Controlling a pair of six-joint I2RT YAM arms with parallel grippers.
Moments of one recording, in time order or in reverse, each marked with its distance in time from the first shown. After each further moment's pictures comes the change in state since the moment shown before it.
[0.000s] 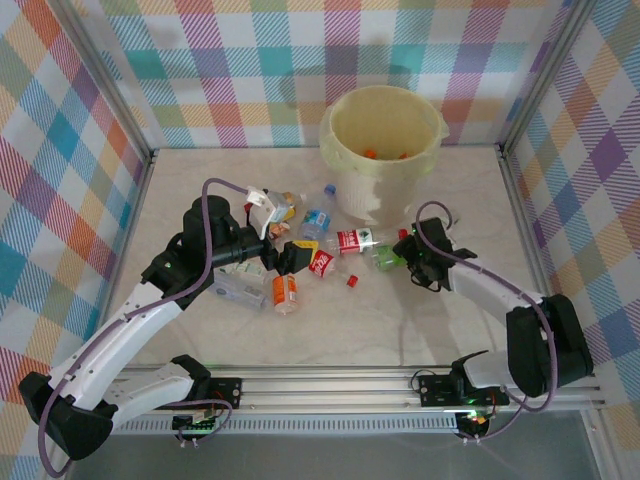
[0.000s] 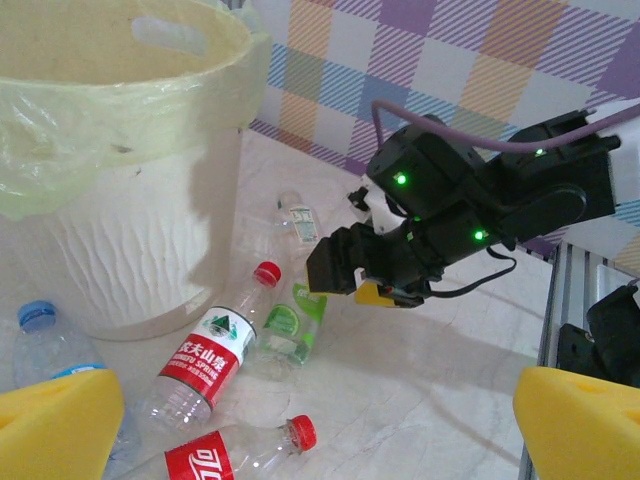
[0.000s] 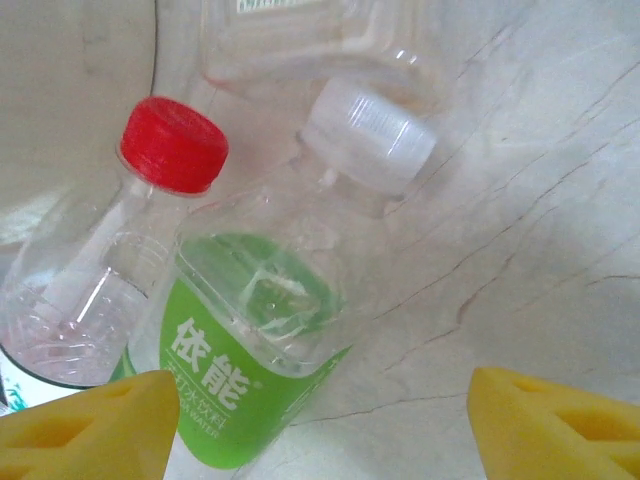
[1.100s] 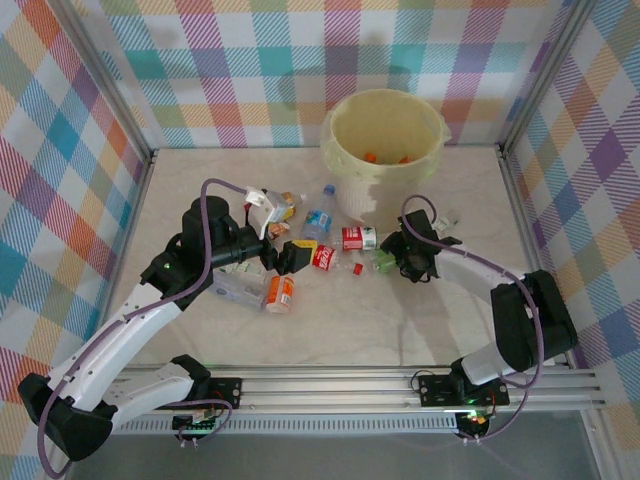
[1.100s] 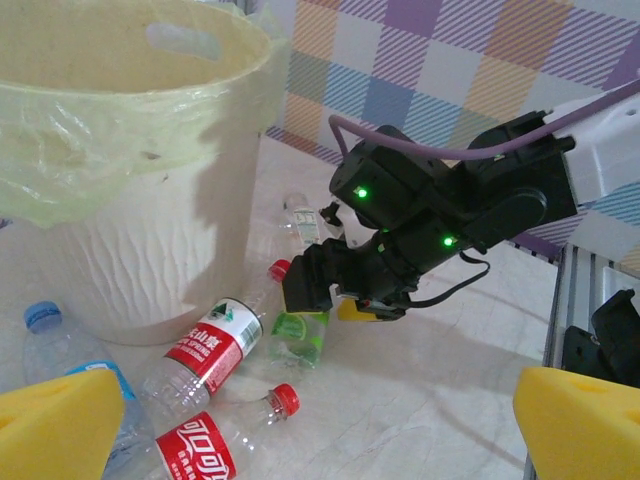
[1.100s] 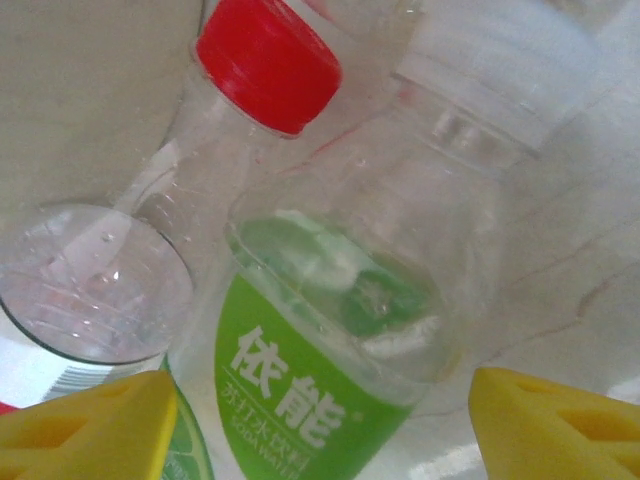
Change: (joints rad) left arm 0.000 -0.007 -0.002 0.000 -0.009 0.000; right arm 0.045 0.171 0.111 0.004 -0.045 0.013
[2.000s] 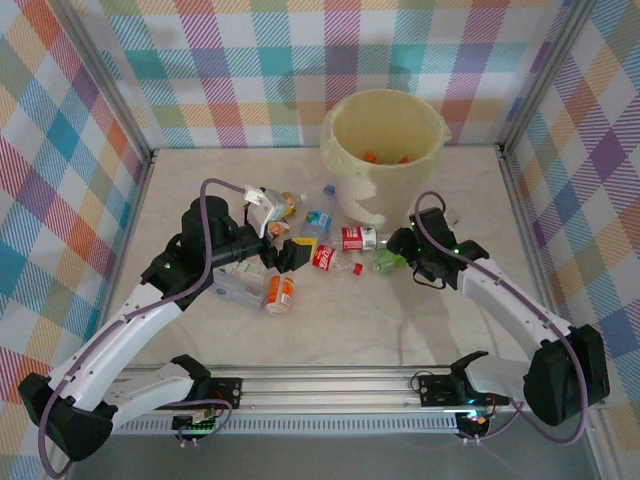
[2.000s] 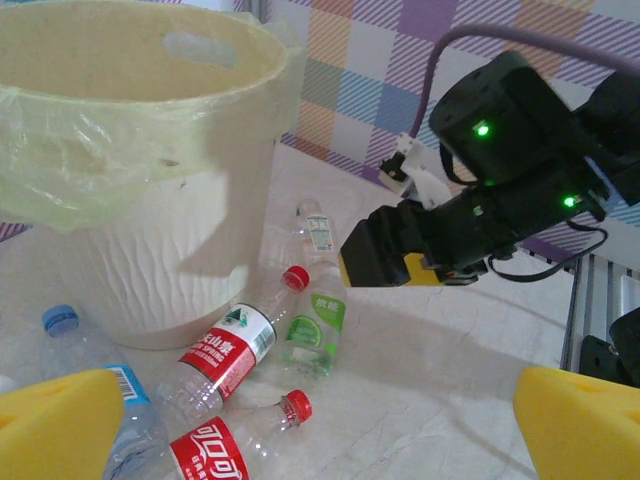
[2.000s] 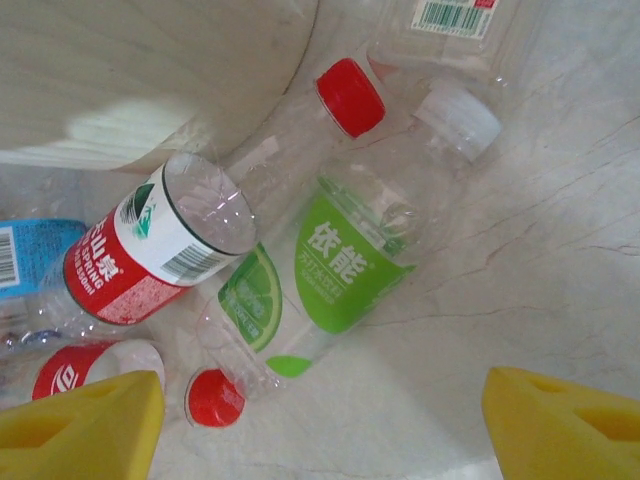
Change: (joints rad) left arm 0.004 0.000 -0.007 0.022 -0.024 0.000; right arm 0.048 -0.284 0.043 -0.253 0.073 -0.147
